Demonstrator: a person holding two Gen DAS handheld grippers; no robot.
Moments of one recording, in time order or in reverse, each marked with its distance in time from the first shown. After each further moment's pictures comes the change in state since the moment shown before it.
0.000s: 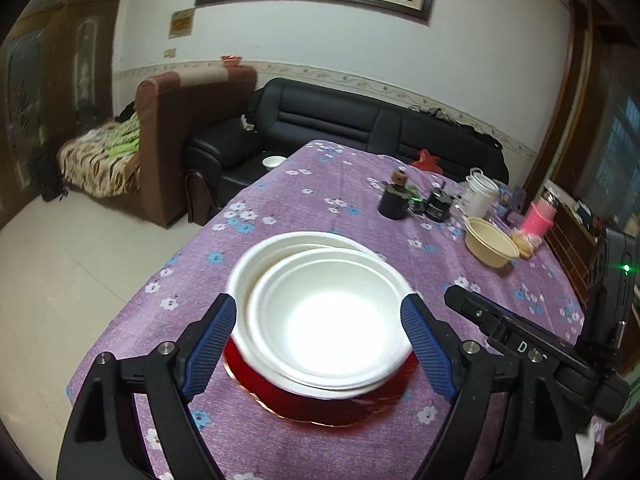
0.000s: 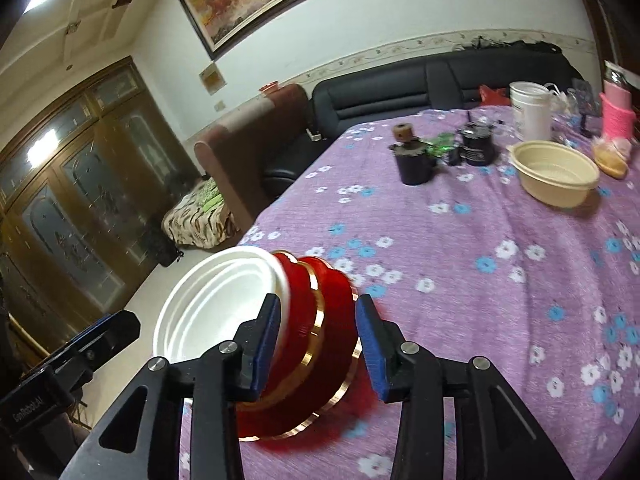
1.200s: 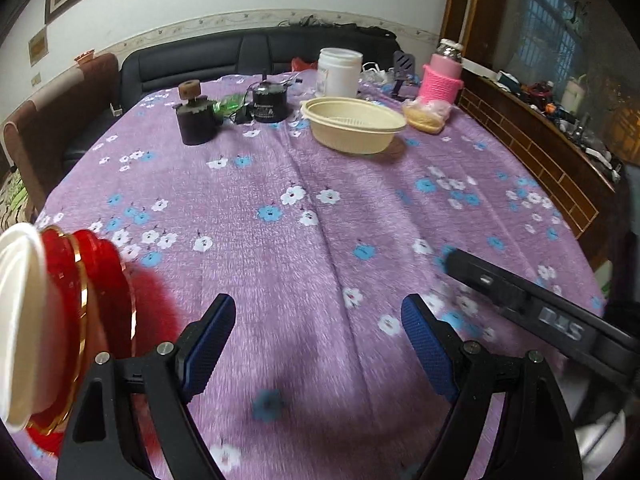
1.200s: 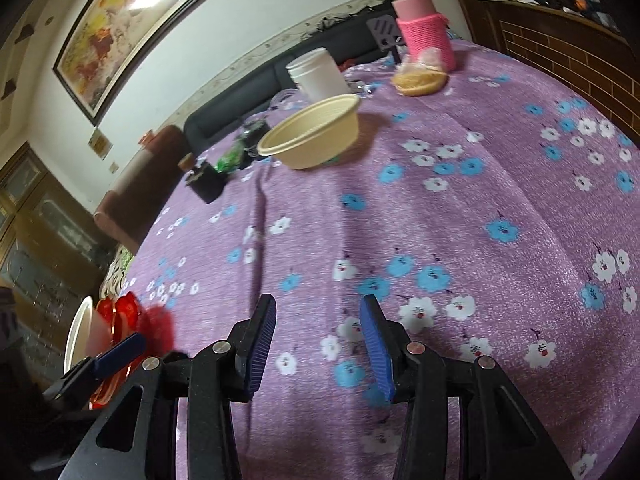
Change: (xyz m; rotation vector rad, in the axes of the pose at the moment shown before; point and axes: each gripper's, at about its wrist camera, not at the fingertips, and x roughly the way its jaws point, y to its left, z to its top) left arm 0.121 -0.204 -0.056 0.336 0.252 -0.217; right arm -0.079 -0.201 -0.035 0.356 -0.031 -0.261
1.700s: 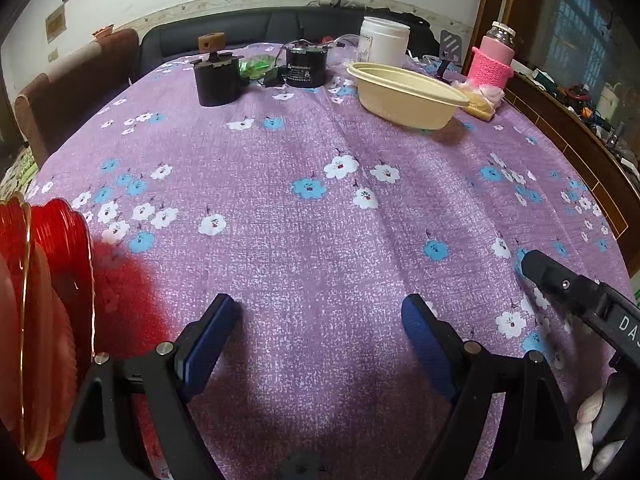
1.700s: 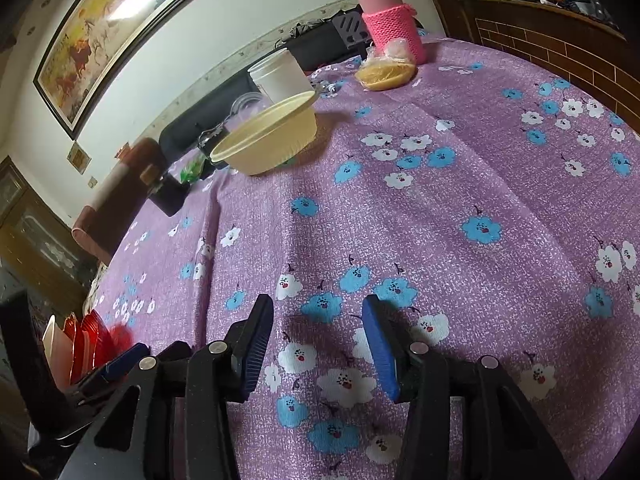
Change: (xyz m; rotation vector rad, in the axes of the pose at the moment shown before) left arm 0.056 0.025 -0.005 -0.062 0.050 0.061; right arm 0.025 -0.025 0.000 0.036 -0.038 -0.064
